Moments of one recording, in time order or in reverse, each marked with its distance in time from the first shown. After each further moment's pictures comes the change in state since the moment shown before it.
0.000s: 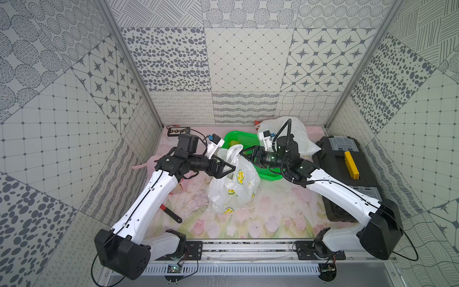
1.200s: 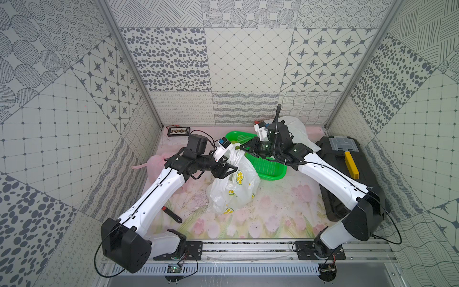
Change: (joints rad) left arm -0.084 0.043 -0.018 0.081 -0.135 0.230; right arm -0.017 0.168 0.313 -0.319 0.027 -0.109
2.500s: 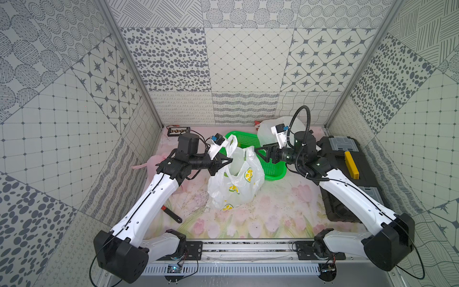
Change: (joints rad) left arm 0.060 -0.074 -0.024 0.101 0.139 -0.020; right arm -0.168 -0.249 -0.343 0.183 -0.074 -0.592
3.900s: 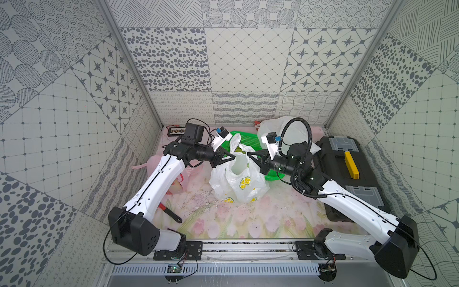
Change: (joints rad) left arm 0.025 0.230 0.249 -0.261 0.119 0.074; right arm 0.216 -0.108 -0.112 0.245 0.121 -0.095
